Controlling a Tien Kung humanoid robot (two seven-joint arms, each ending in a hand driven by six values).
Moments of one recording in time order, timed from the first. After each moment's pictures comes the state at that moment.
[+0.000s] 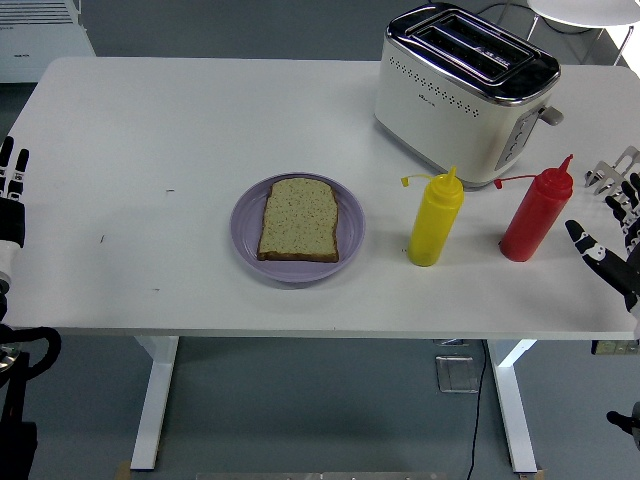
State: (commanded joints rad) left arm -0.05 0.01 -1.77 -1.48 0.46 0.11 -0.13; right arm -0.08 -0.25 1.35 1.41 -1.18 -0.33 0.40
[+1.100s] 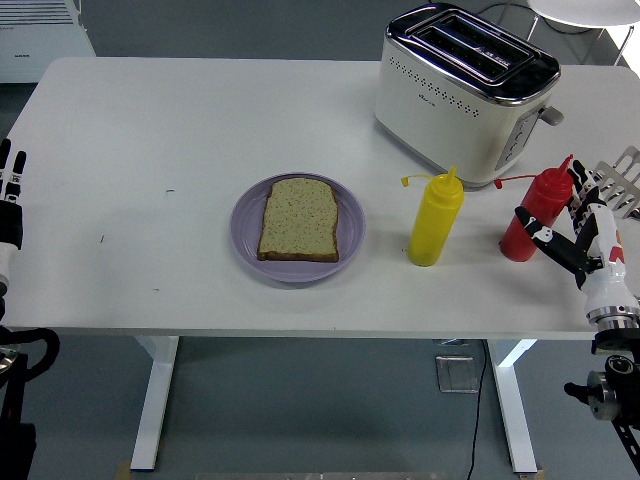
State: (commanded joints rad) left arm -0.05 0.01 -1.78 -1.48 0.46 0.11 -0.13; right arm 0.12 -0.22 1.19 1.25 -1.09 -0.39 0.41
